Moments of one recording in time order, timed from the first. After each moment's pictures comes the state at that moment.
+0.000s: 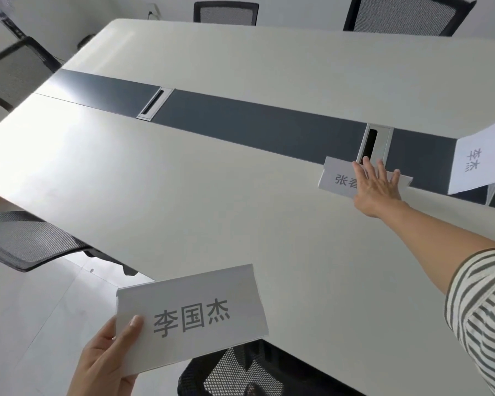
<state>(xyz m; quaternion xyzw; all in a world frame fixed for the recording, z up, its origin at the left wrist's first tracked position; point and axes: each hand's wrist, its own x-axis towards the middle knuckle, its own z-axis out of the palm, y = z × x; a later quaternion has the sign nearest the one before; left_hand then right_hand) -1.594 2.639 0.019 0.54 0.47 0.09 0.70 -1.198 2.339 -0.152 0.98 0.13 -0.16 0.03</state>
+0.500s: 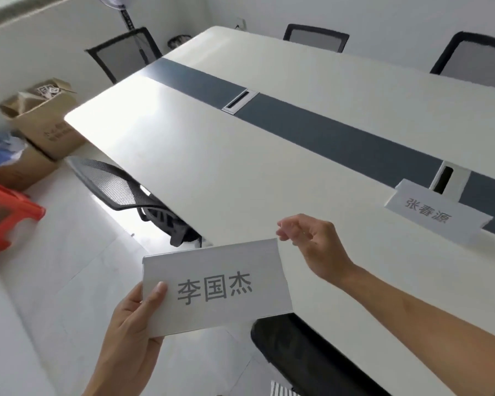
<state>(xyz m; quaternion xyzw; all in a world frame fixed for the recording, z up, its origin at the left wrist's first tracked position) -1.702 2.684 0.046 0.47 0.41 0.20 0.75 -1.457 2.533 -0.015 0.75 0.30 -0.22 -0.55</state>
